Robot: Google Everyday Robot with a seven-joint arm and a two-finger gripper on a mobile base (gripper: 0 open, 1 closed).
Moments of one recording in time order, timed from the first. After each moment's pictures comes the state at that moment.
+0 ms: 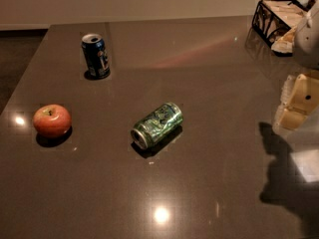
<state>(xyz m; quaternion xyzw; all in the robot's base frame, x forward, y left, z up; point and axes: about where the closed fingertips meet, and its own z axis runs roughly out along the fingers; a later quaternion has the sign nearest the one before) 0.438 -0.216 0.977 -0.60 0.78 -0.04 0.16</state>
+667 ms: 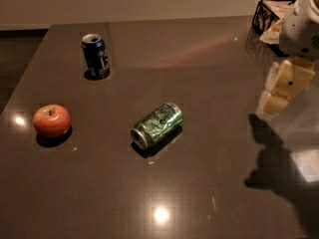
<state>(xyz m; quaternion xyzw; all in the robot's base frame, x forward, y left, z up) 0.467 -0.196 0.982 -0.60 0.78 -0.01 0.19</state>
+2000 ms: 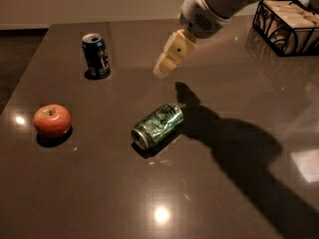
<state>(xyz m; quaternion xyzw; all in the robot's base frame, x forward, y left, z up) 0.585 -0.034 0.983 -0.57 0.75 0.09 0.33</state>
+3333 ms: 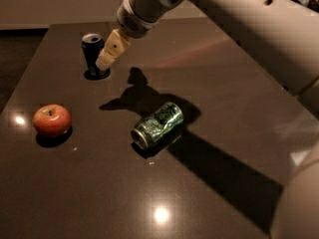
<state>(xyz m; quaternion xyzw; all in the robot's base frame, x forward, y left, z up) 0.657 0.098 0.952 -0.54 0.76 0.12 0.34</state>
